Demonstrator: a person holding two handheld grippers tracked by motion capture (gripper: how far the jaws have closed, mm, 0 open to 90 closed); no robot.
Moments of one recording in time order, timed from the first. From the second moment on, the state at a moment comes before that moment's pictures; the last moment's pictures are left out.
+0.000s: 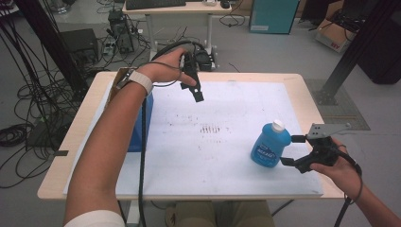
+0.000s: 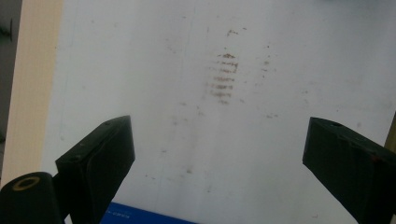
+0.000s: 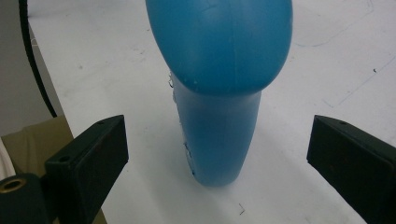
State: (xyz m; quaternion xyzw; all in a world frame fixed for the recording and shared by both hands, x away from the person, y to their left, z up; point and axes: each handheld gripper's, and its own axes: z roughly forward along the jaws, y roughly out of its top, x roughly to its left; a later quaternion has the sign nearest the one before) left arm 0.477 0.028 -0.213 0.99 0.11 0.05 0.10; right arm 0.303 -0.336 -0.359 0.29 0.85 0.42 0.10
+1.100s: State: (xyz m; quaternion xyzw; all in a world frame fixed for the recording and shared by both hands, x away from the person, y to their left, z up) left arm 0.481 0.030 -0.215 0.99 0.10 0.05 0.09; right arm 0.305 -0.331 -0.367 0.29 0.84 0.44 0.11
